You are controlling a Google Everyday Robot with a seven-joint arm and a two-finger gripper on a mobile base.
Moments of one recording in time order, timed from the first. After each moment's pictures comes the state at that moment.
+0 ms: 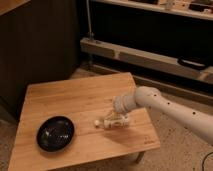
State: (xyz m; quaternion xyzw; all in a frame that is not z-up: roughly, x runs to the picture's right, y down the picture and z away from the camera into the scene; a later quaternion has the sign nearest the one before) arm 0.010 0.105 0.771 -0.20 -0.34 0.10 0.91
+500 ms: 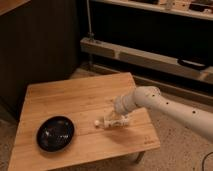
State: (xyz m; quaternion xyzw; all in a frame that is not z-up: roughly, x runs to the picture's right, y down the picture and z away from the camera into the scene) arm 0.021 0.114 0.772 -0.20 -0.30 0.08 0.93
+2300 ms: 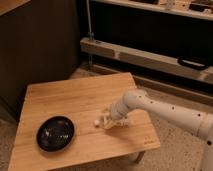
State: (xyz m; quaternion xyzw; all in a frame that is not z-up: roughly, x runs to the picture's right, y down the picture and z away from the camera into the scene) arm -0.003 0.172 0.838 -0.28 -0.31 0.00 0.91
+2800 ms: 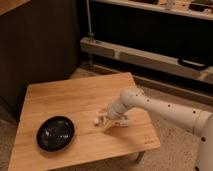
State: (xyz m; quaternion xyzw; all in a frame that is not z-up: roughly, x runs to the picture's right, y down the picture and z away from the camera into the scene) arm -0.010 0.174 0.839 -0.29 -0.31 -0.01 0.91
